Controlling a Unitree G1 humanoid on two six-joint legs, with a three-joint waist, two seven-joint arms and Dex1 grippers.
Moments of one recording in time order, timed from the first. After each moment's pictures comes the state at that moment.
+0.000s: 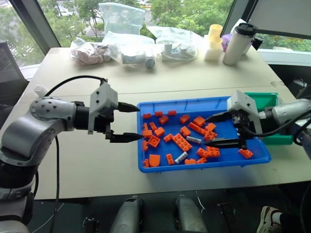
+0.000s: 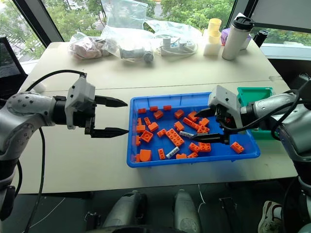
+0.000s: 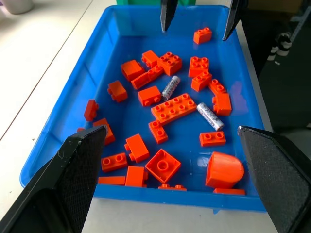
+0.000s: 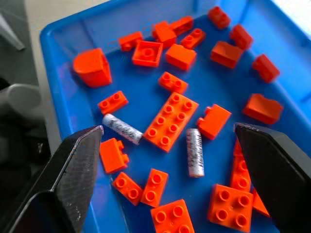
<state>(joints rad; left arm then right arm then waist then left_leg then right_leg) -0.55 0.93 -0.03 -0.44 -0.63 0.71 -1.12 -0.55 -1.07 0.11 -0.34 0.50 0.79 1.31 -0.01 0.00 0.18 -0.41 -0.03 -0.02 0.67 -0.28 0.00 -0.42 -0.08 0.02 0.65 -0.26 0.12</state>
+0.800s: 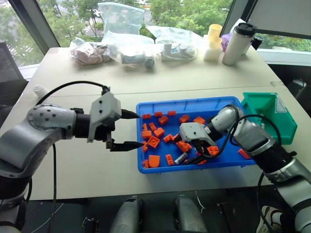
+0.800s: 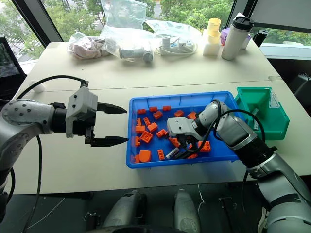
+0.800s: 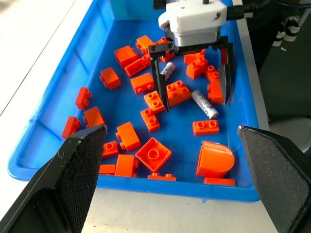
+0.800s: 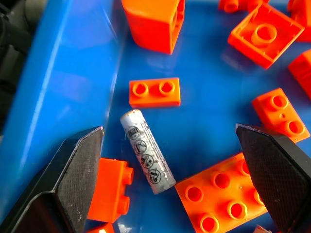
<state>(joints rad) -0.49 0.95 0.00 -0.55 -0.67 0.79 -1.01 -0.71 -0.76 0.53 0.01 0.08 0.35 1.46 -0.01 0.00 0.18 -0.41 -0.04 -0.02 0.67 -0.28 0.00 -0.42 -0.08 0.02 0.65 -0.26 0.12</state>
